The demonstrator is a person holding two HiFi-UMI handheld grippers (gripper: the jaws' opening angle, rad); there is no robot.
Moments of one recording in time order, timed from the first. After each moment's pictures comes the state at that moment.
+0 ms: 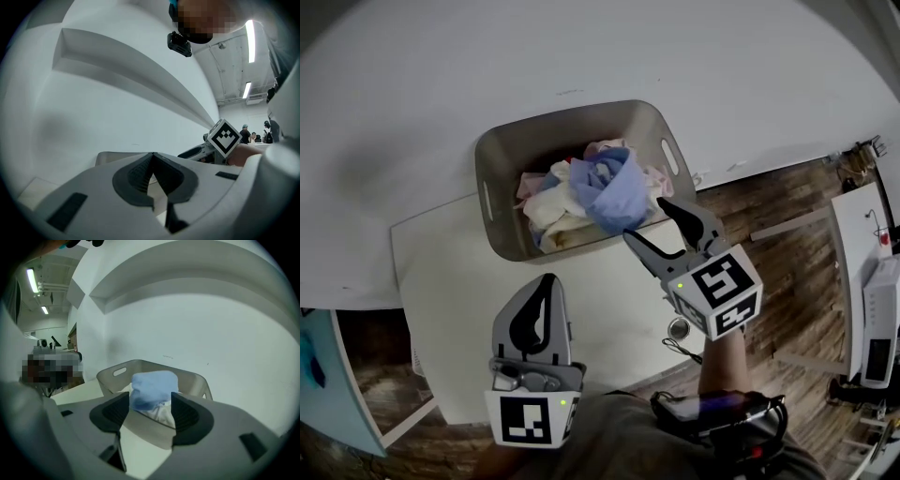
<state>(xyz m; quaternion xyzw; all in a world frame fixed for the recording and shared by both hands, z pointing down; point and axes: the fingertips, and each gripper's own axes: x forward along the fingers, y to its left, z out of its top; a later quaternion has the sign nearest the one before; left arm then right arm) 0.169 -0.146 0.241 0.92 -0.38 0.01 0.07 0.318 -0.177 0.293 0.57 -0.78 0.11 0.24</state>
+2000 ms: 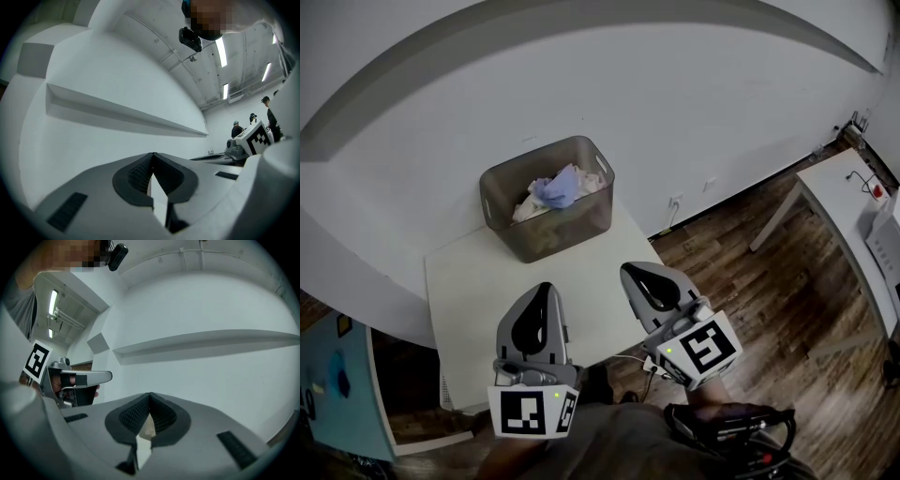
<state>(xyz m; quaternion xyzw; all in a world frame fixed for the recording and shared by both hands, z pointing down) 0.170 0.079 0.143 0.94 -0.35 -0.05 -0.05 0.273 0.099 0.179 0.63 -0.78 -0.02 -0.01</state>
